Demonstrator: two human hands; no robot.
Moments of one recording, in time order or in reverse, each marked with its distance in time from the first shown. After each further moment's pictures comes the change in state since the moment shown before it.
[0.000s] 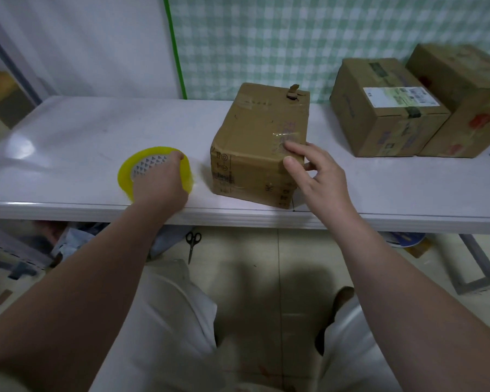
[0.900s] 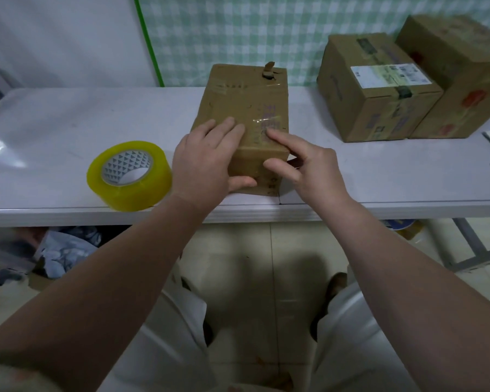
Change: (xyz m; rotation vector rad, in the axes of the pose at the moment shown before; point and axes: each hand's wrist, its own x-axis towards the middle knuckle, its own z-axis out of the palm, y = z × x) left_hand 0.009 0.078 0.024 -0.046 0.480 0.698; right_hand 0.015 0.022 -0.012 -0.069 -0.087 -0.094
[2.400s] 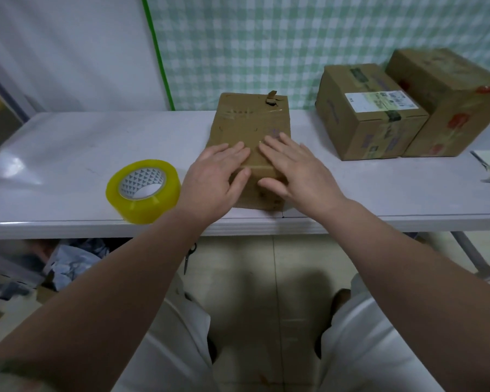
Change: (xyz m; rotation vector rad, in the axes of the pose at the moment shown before) left_hand -0.005 0.008 -0.028 -0.271 -0.062 -0.077; right_hand 0.012 -0.020 -0.004 -0.628 -0.214 -0.283
